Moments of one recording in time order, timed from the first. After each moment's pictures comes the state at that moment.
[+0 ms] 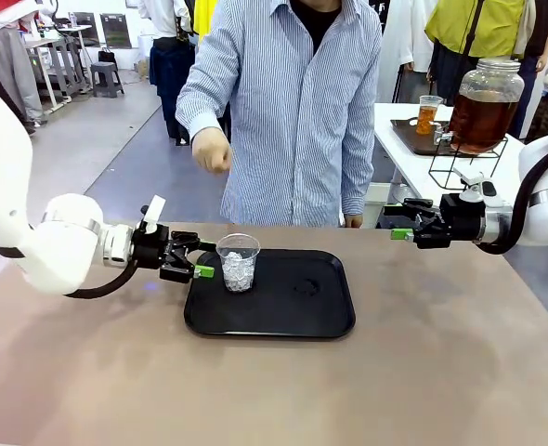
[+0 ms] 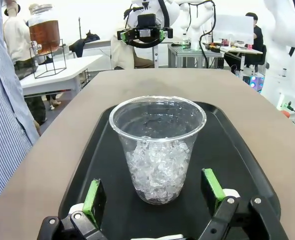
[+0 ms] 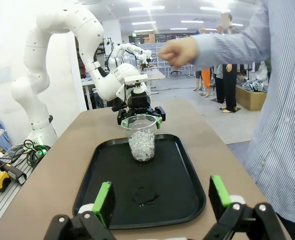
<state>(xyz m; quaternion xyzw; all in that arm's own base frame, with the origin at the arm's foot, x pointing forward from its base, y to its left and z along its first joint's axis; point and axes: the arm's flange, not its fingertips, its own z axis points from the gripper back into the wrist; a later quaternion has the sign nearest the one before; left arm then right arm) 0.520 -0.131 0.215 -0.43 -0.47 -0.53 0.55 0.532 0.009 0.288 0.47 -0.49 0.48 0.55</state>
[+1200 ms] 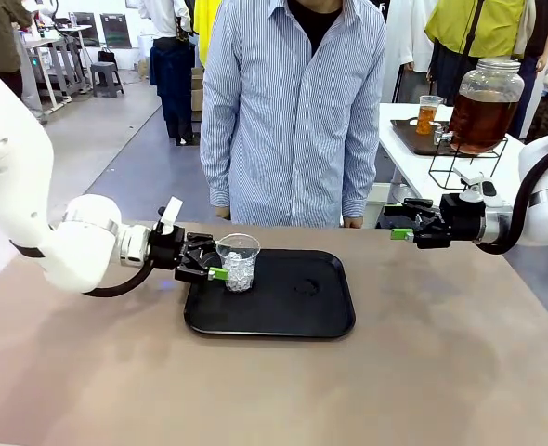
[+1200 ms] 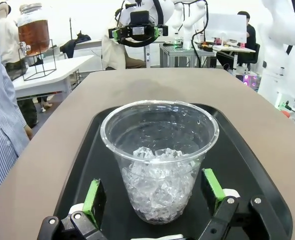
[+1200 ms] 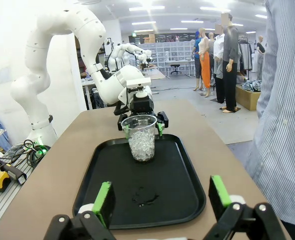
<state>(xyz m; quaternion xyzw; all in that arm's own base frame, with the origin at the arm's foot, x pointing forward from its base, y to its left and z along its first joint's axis) 0.529 -0.163 0.208 -0.45 -0.46 -0.54 0.54 0.532 0.009 0.288 0.47 -0.49 0.48 0.55</state>
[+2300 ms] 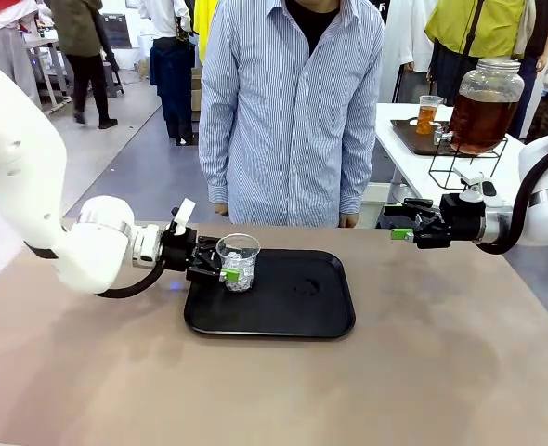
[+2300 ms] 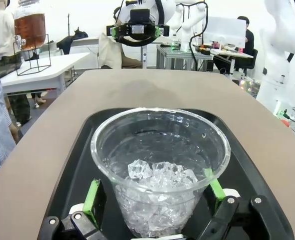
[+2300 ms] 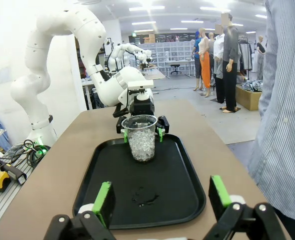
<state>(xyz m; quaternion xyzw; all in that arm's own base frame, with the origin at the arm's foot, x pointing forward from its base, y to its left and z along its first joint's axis) 0.529 -0.186 0.205 -0.46 -0.44 -0.53 0.55 0.532 0.009 0.288 0.47 -0.49 0.48 0.55</state>
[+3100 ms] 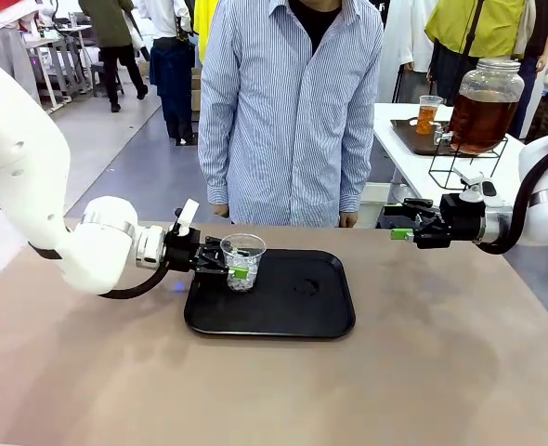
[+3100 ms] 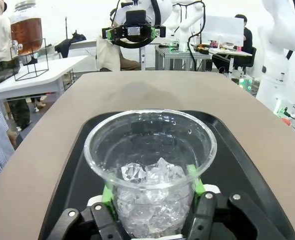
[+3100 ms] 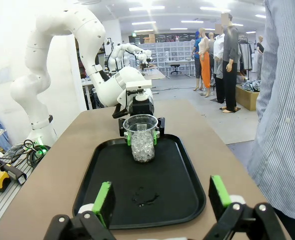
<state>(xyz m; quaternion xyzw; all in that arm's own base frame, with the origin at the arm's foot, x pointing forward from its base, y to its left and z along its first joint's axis) 0.527 -0.193 0.206 -0.46 -0.45 -0.54 0.54 0.532 0.009 0.288 0.47 -0.49 0.48 0.55</state>
